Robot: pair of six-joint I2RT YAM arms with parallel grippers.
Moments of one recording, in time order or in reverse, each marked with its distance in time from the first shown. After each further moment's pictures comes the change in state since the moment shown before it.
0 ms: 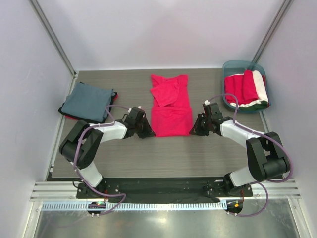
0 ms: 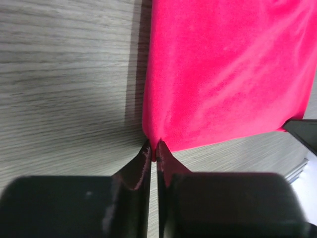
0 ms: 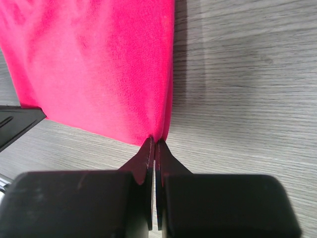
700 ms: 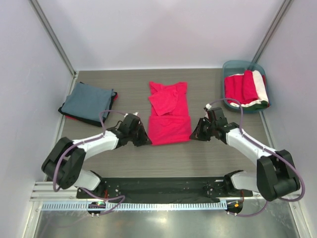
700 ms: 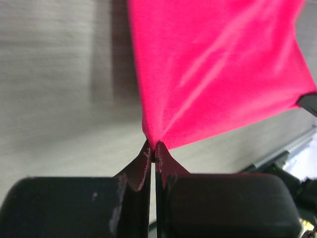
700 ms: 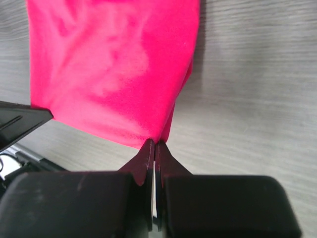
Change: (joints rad) left arm -0.038 -0.249 -0.142 -0.111 0.010 0.017; right arm 0.014 -0.191 -0.078 -0.079 -0.071 0.000
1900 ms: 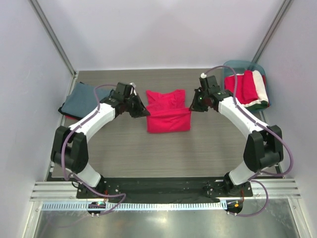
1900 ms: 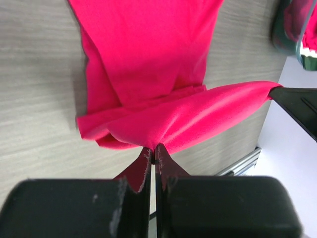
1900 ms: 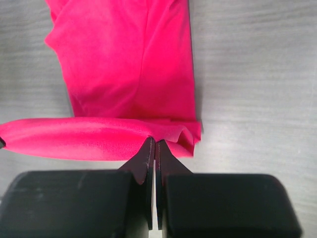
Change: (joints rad) left arm 0.210 0.142 0.515 -0.311 0.154 0.106; right arm 0.005 0.294 0.601 -0.263 0.213 -0.121
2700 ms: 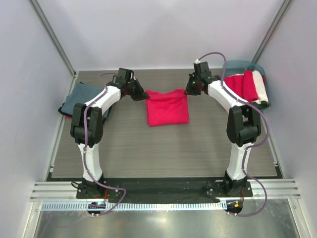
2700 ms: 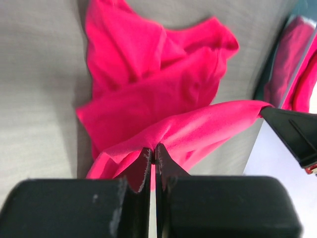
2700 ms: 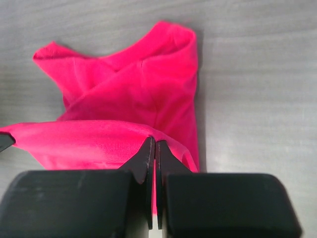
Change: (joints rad) left arm 0.111 0.399 0.372 0.044 0.043 -0.024; right arm -0.043 0.382 0.360 0.089 0.002 -0.033
